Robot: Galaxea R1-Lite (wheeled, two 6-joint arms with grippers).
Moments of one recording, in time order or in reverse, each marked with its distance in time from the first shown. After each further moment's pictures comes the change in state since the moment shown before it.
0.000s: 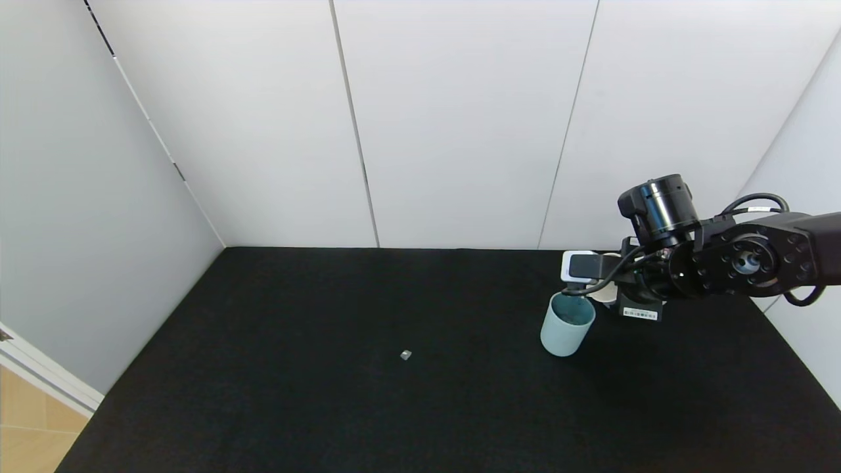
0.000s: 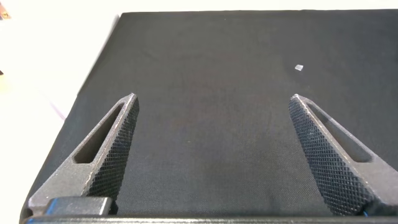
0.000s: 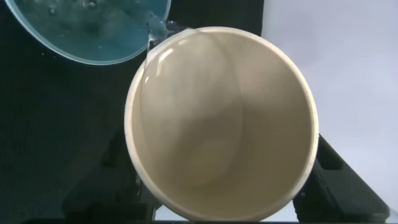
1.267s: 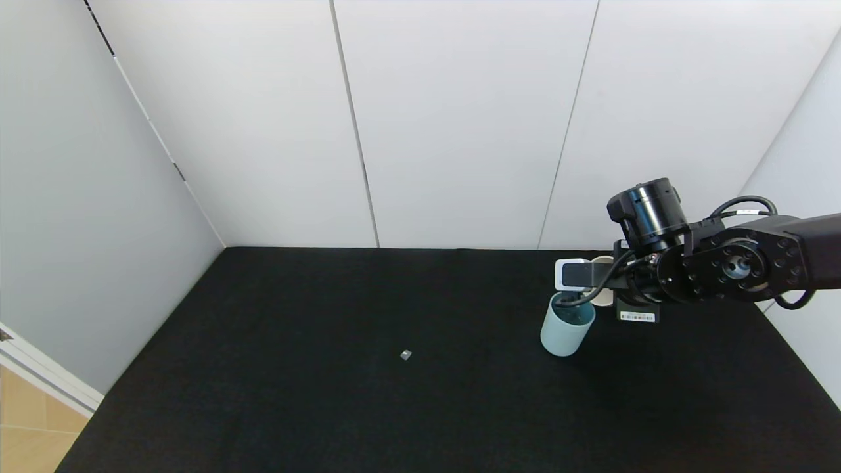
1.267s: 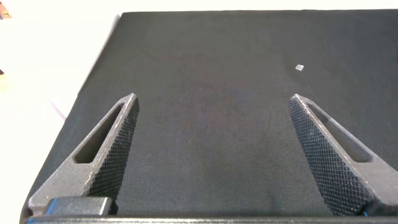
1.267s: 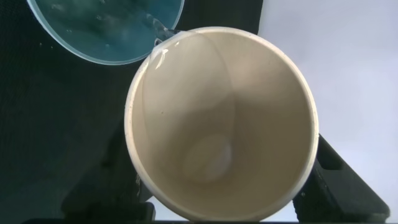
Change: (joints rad) left arm 0.000 0.000 0.000 0.000 0.000 0.000; right arm 0.031 0.007 0.000 0.001 -0.052 -0.063
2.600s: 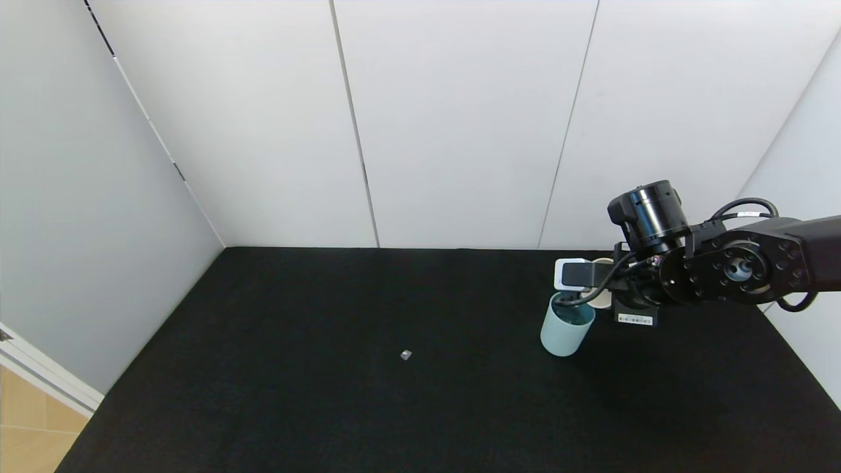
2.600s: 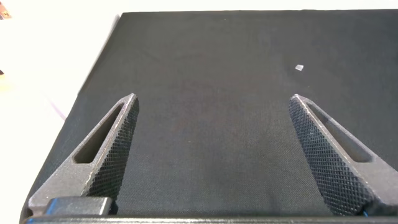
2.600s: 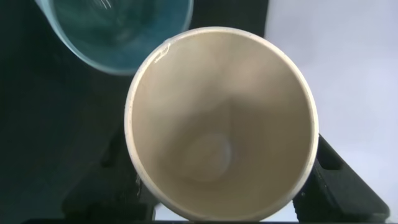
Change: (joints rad) left arm 0.000 0.000 0.000 0.000 0.000 0.000; right arm 0.000 -0.004 0.016 -0.002 0.045 0.067
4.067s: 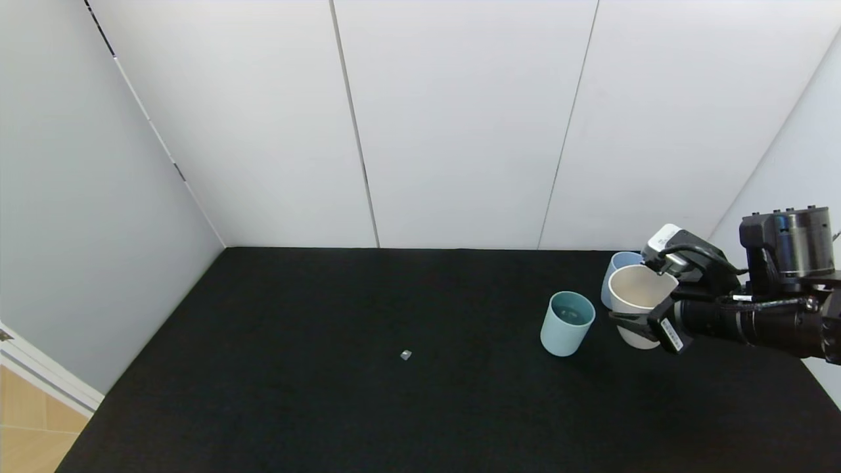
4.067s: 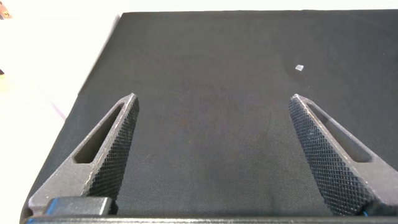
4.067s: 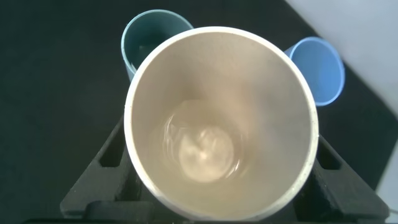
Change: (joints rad) left arm 0.000 0.000 0.000 0.000 0.000 0.000; right arm -0.171 -0.271 0.497 -0.455 0.503 0.665
